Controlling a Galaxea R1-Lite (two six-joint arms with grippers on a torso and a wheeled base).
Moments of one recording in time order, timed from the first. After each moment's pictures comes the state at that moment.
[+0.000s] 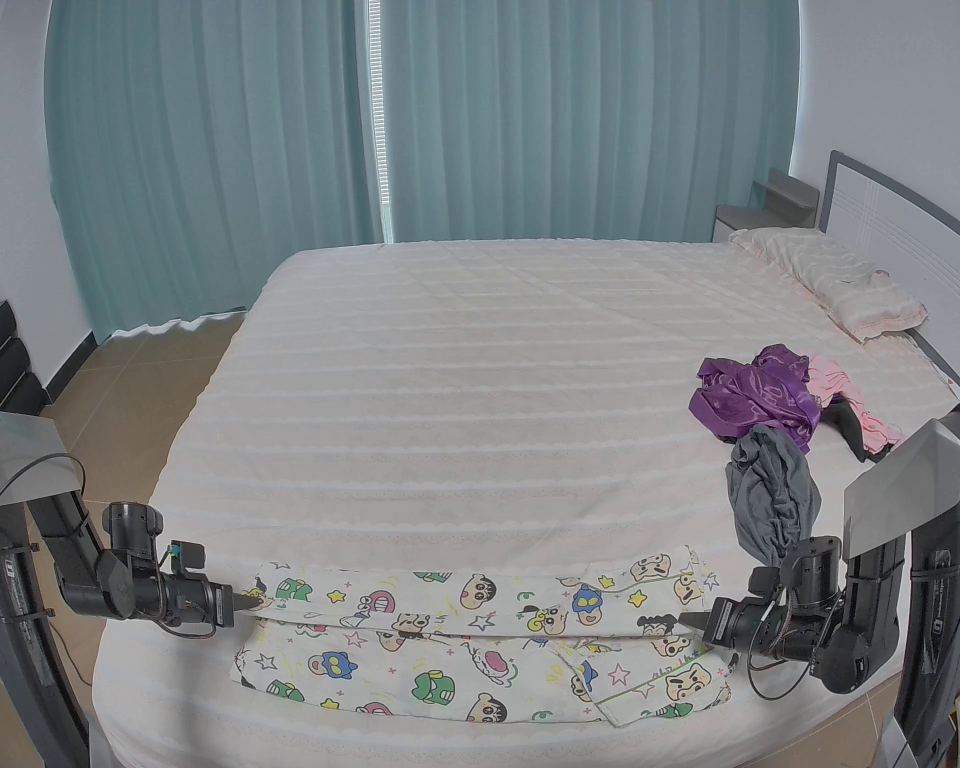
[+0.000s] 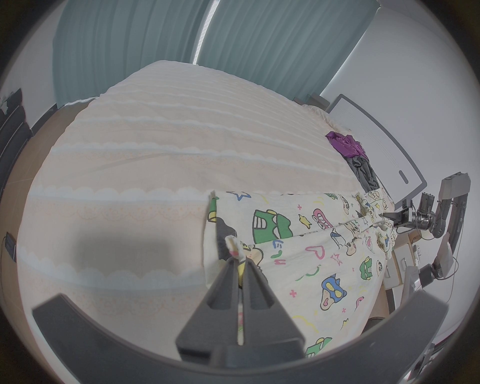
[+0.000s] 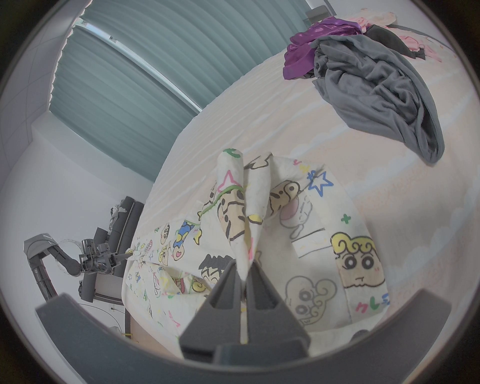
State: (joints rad) left arm 0.24 2.25 -0.51 -0.76 -0.60 0.18; right arm 0.22 2.35 -0.13 -1.55 0.29 0.57
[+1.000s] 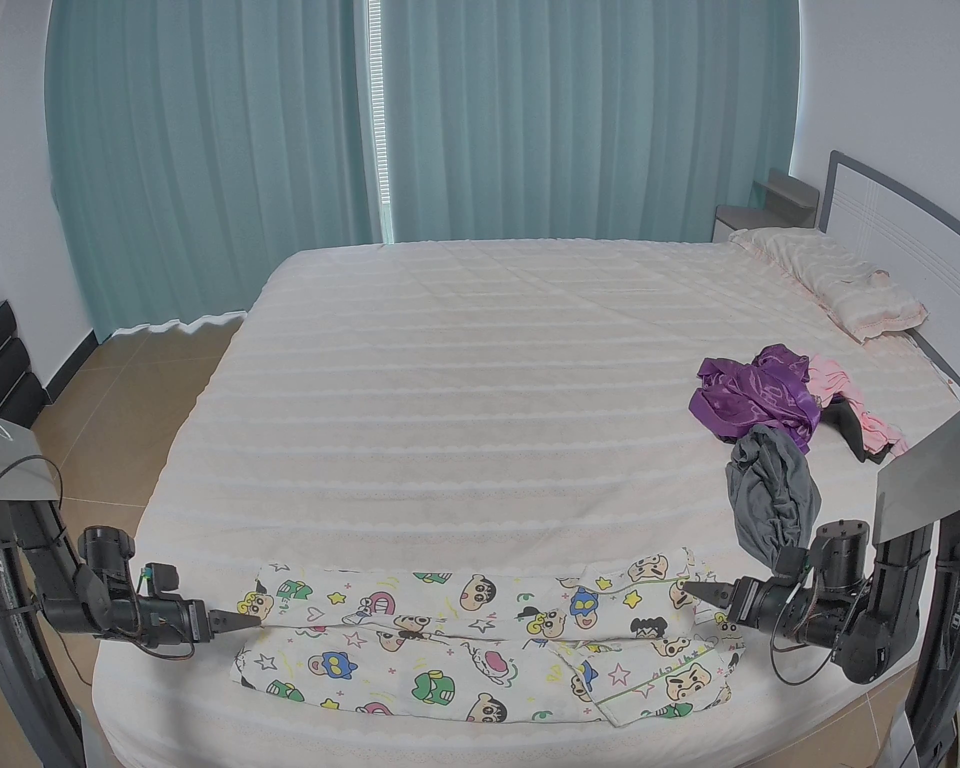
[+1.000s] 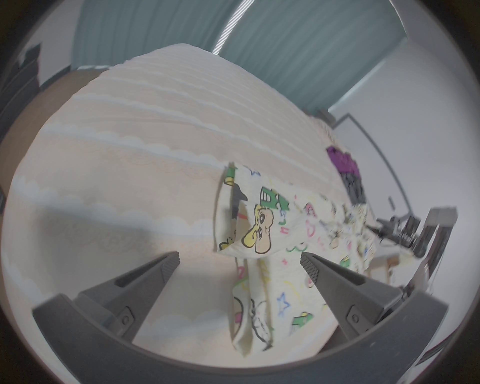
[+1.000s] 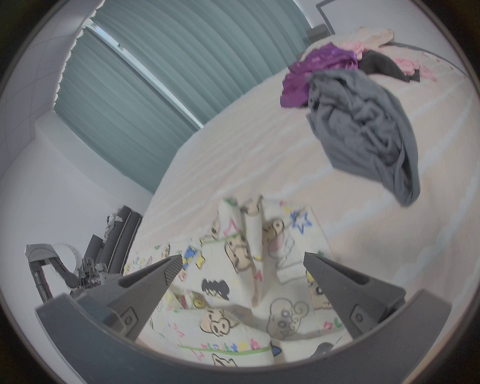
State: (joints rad) left arm 0.36 2.25 -0.42 -0.76 -0.74 0.13; right arm 0.16 2.26 -0.11 -1.55 0.28 0.53
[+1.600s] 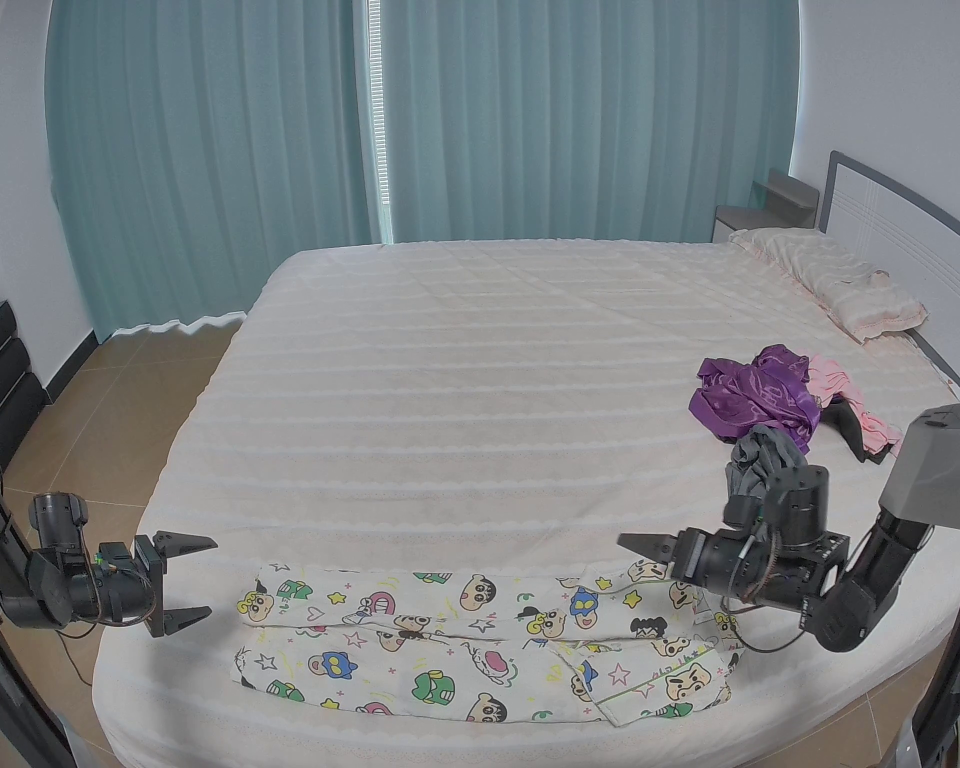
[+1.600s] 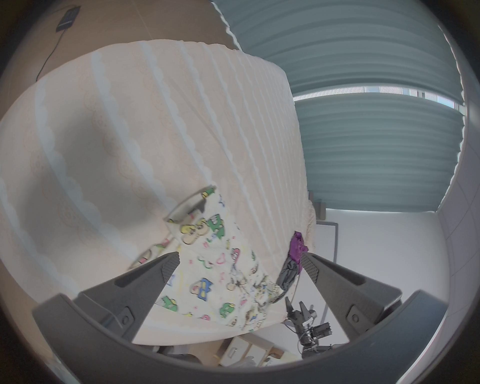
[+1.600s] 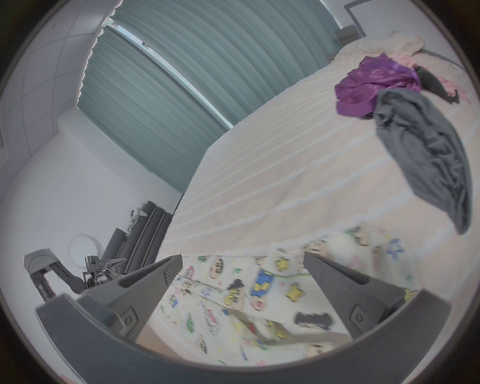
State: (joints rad) left arm 0.40 1.91 -0.33 -0.76 -0.87 -0.86; right arm 0.40 2.07 -0.47 -1.13 0.21 0.65
